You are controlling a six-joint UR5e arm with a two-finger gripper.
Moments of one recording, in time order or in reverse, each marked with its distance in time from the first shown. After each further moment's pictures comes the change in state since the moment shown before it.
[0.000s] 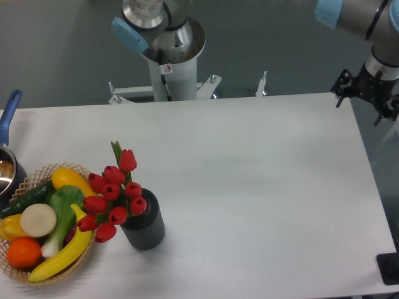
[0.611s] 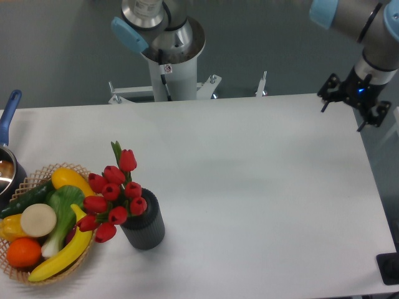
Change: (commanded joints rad) arm -0.011 0.096 -0.183 0.046 -0.159 -0.034
